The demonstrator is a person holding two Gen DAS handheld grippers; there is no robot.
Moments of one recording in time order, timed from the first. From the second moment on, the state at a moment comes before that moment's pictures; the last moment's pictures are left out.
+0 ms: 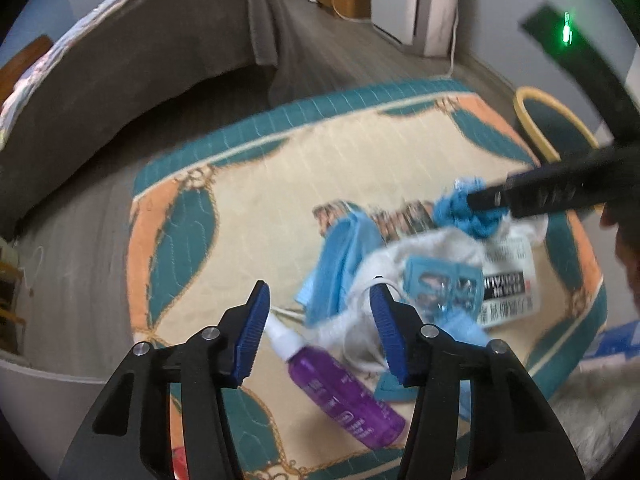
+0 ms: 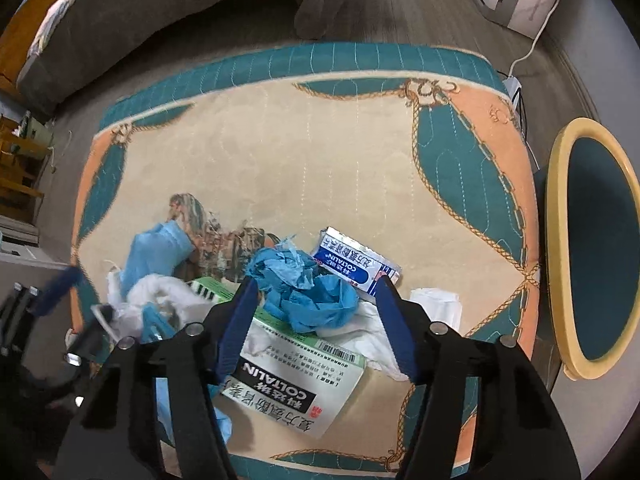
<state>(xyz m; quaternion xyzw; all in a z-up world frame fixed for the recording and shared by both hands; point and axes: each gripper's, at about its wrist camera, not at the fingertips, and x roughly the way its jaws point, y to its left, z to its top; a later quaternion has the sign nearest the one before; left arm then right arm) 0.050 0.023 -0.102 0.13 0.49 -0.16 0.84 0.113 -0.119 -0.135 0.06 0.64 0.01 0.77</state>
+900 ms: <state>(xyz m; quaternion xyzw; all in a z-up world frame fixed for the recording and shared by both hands) 0.055 0.017 0.019 0.05 0.34 -0.20 0.92 0.119 -0.163 -0.046 0.07 0.54 0.00 0.84</state>
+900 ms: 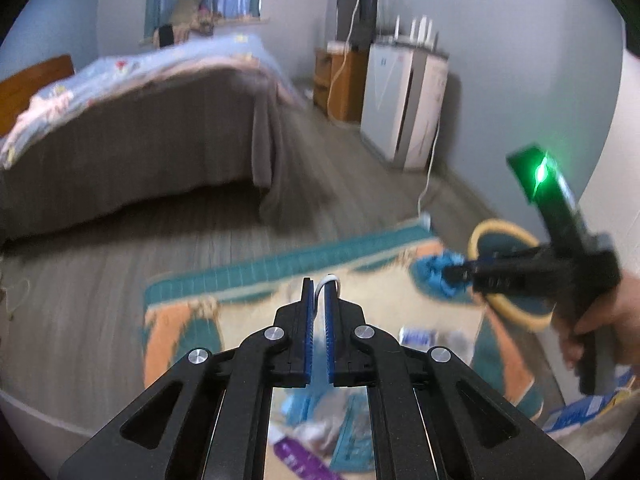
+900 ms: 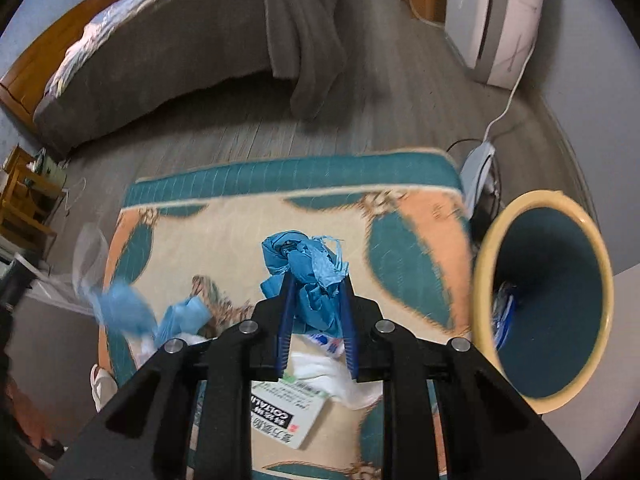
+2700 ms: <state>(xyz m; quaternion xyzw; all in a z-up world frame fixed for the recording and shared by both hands) 0.067 -0.209 -0.023 0.12 0.39 -0.25 0.88 0.061 -0.398 -0.066 0.19 0.52 -0.16 0.82</state>
